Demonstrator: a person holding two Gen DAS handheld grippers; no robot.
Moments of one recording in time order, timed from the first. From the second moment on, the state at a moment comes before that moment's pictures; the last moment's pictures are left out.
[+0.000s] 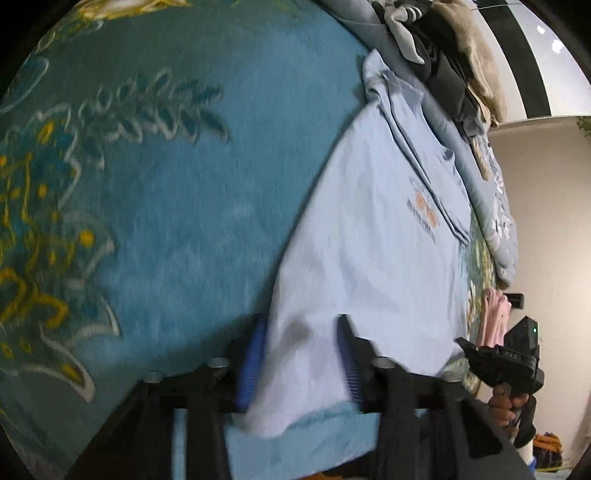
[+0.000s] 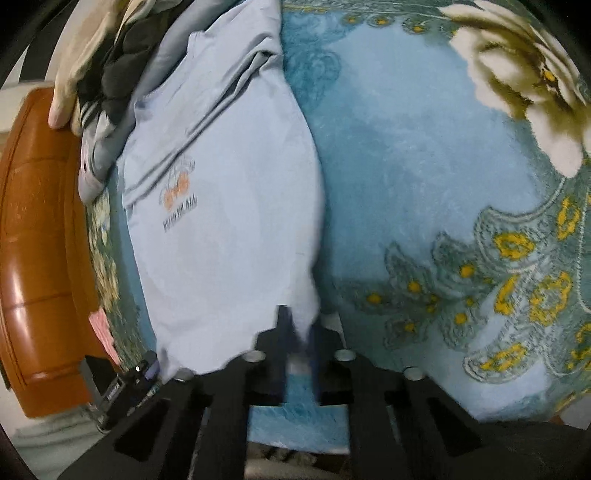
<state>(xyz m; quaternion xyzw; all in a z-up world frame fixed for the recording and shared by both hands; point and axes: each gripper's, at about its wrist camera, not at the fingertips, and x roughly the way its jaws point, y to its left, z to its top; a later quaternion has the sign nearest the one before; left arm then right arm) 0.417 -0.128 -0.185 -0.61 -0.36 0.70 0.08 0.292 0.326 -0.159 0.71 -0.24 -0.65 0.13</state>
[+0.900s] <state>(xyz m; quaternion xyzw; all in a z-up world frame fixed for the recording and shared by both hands) 0.271 -0.148 -0.180 -0.55 -0.36 0.75 0.06 0.211 0.303 -0.137 0.66 -0.25 -0.70 0.11</state>
